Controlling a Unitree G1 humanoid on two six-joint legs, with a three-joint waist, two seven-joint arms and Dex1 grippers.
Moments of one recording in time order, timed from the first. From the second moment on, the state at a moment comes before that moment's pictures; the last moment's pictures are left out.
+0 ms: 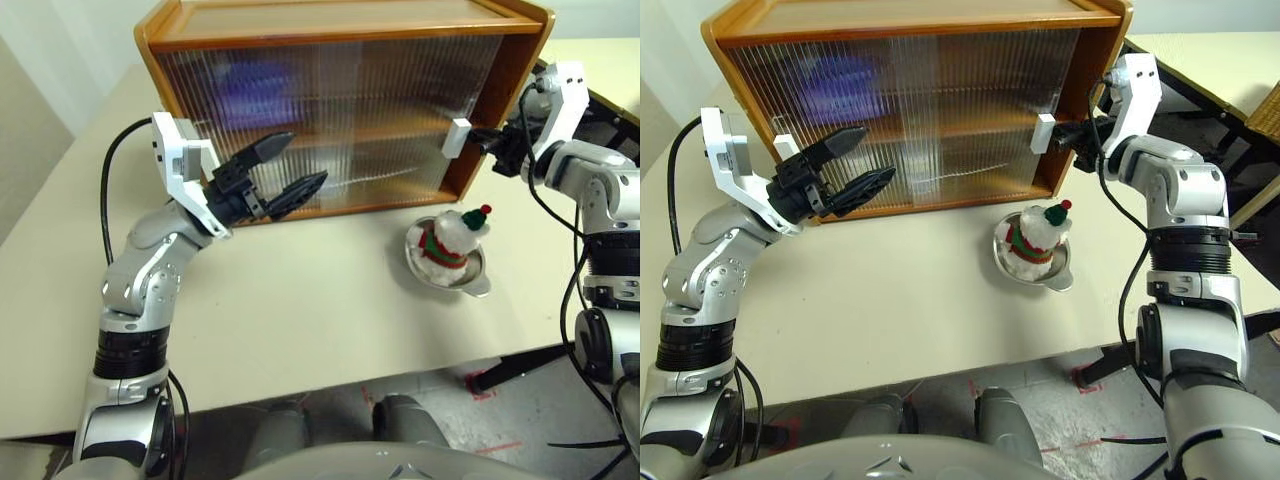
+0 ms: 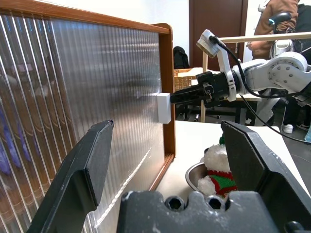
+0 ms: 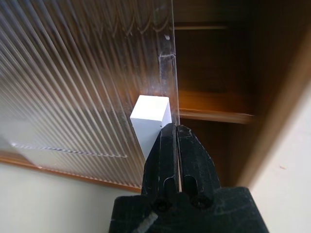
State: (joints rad) left arm -0.41 0.45 0.11 -0.23 -0.63 0.36 -0.81; right arm -0.80 -0.54 -0.16 0.27 0.29 0.74 0.62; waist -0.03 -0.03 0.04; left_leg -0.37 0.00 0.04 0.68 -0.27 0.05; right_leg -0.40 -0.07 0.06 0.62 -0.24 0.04
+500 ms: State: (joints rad) left arm -0.41 0.45 0.11 -0.23 -0.63 0.35 -0.80; right arm -0.78 -0.38 -0.10 0.16 0.32 0.83 0.57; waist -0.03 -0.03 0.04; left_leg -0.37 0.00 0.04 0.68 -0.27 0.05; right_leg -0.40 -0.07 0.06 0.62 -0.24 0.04
